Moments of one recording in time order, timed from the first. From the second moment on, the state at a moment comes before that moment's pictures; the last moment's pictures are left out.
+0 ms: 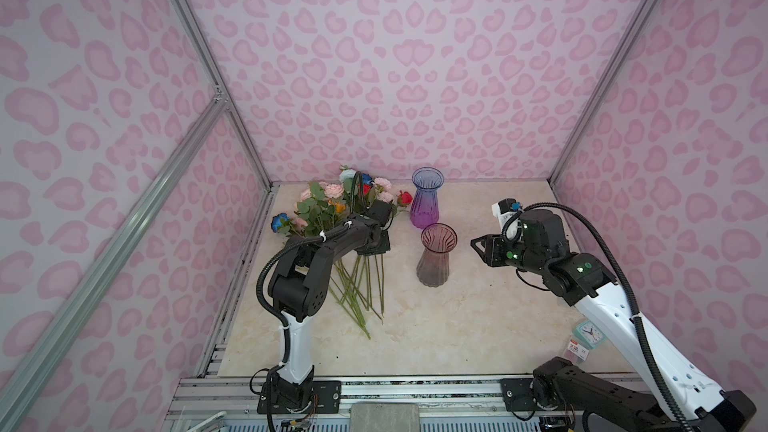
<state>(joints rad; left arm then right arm) -0.46 2.04 1.44 -0.63 -0.14 -0.58 0.43 1.04 1.08 -0.67 -0.18 0.40</state>
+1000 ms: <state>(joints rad) -0.52 1.47 1.47 -0.58 -0.22 -0.39 0.38 1.00 1.08 -0.59 -0.19 0.43</state>
